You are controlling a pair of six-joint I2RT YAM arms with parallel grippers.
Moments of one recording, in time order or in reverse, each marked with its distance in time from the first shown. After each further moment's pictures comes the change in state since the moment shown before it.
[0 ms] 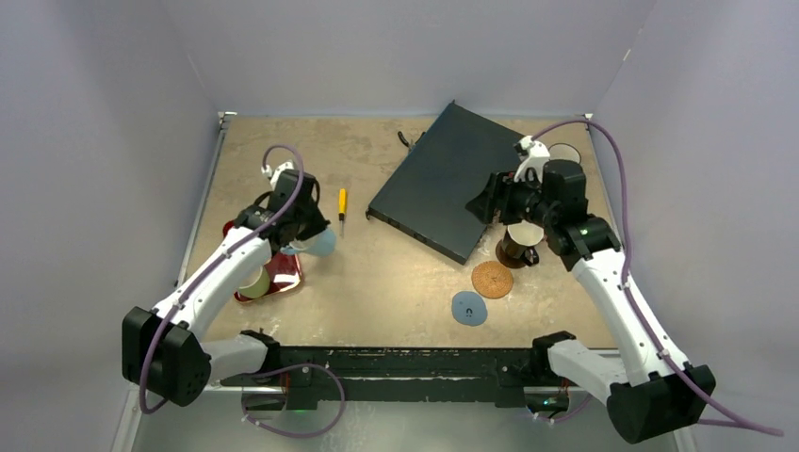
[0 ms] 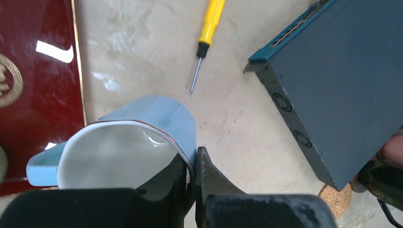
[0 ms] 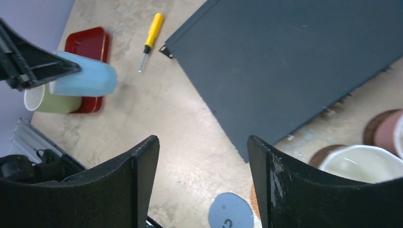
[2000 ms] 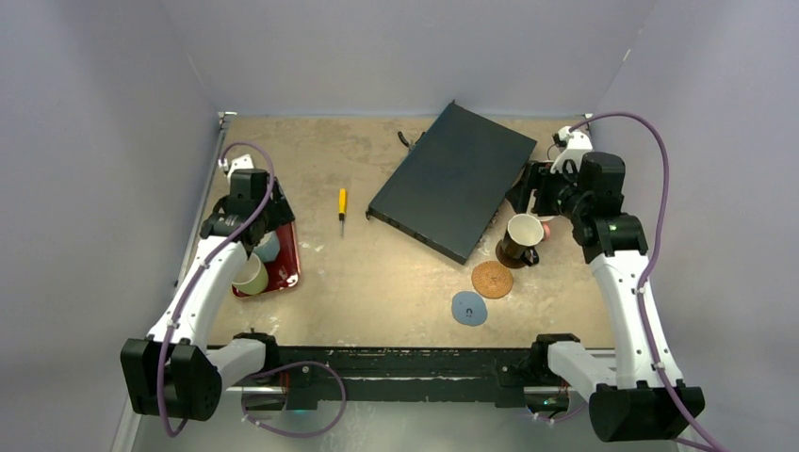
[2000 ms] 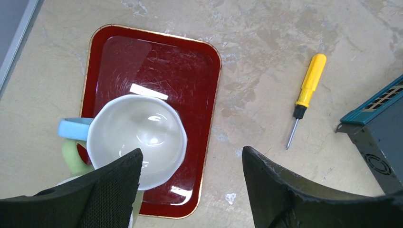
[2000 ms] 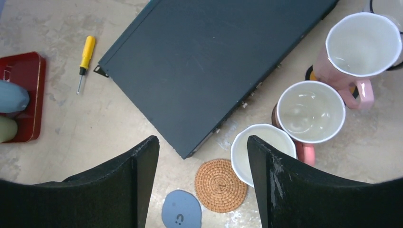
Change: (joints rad) left arm 0.259 -0.097 -0.071 0.035 -0.095 0.294; right arm -0.195 -0.014 0.105 -0.147 0.069 -0.150
